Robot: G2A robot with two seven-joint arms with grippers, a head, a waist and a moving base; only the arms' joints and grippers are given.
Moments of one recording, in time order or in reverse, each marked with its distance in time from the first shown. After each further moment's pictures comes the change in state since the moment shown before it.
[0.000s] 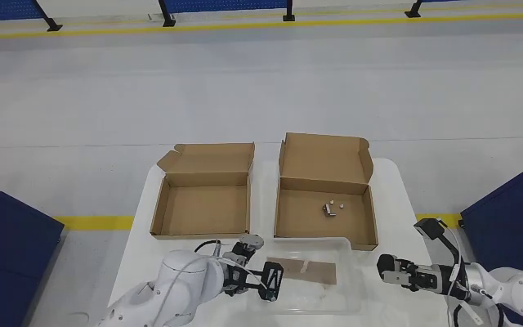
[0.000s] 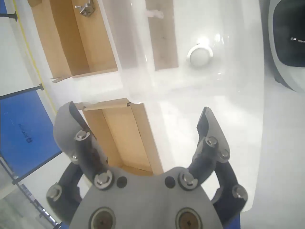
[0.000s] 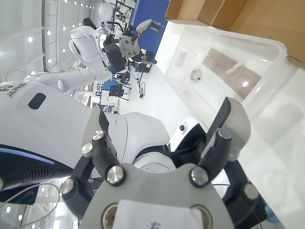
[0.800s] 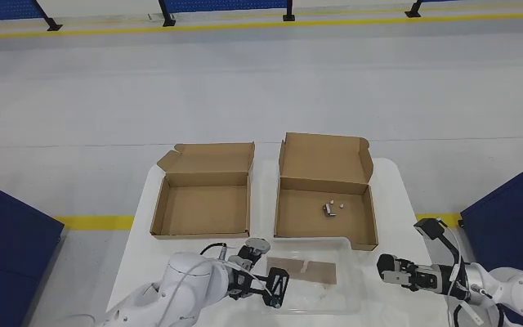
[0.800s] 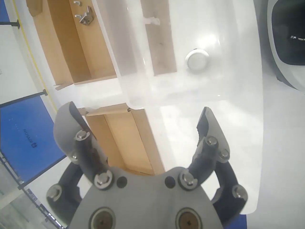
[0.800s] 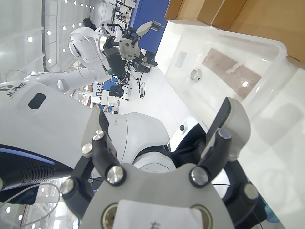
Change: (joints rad) left arm -0.028 -0.016 0.050 0.009 -0.017 -0.010 0.012; right arm 0.000 0.000 0.000 0.000 0.000 0.000 0.000
